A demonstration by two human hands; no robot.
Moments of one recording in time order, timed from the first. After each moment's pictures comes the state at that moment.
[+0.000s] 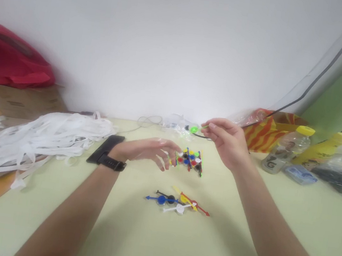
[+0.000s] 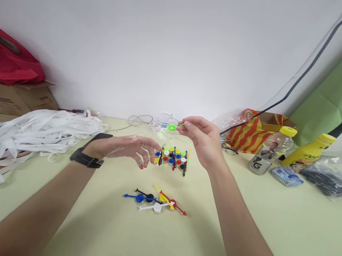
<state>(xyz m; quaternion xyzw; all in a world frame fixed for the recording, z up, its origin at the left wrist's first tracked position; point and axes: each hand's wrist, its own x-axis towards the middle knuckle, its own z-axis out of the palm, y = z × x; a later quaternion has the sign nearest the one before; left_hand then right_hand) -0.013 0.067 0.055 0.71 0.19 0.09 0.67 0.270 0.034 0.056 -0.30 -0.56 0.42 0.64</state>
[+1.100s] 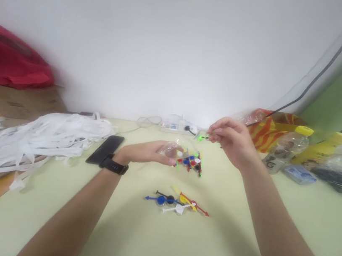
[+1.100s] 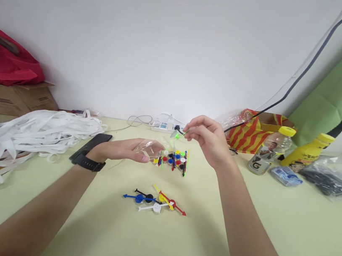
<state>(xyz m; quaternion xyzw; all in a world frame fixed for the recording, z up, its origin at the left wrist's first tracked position) 0.003 0.065 0.055 0.82 0.26 0.10 0.50 0.290 0.030 0.067 -0.32 -0.60 0.44 0.59</state>
